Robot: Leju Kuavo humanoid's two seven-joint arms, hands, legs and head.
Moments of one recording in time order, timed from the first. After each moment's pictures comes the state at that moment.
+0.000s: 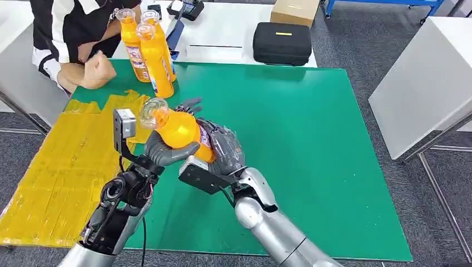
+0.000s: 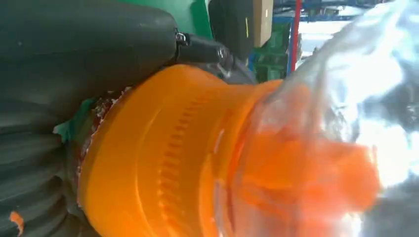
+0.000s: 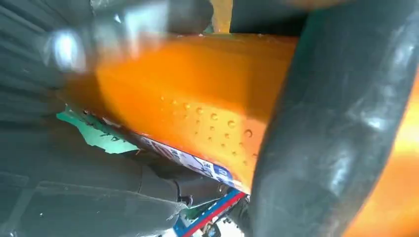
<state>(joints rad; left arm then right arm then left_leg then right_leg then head) -0.39 -0.10 -0.35 -1.18 0.37 -0.28 -0.24 -0.44 0.19 0.56 -0.98 0.66 -0.22 -0.24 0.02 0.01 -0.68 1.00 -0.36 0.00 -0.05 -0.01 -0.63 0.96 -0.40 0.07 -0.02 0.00</state>
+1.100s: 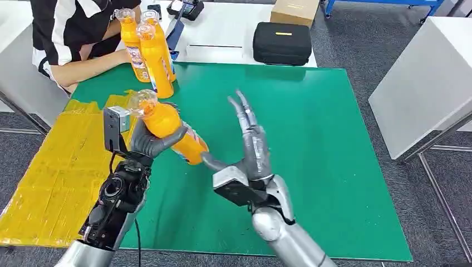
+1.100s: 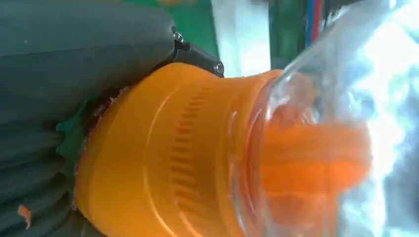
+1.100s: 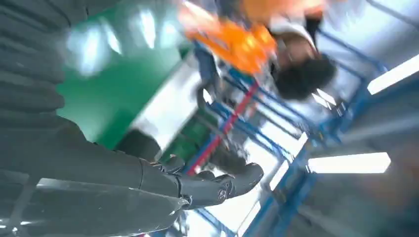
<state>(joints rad) -0.40 -0.09 -0.28 -1.12 0.10 0.07 -0.30 -0.28 0.10 0.48 -1.34 0.59 -0.45 -0.34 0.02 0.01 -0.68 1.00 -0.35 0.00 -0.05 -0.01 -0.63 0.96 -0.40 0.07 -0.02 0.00</state>
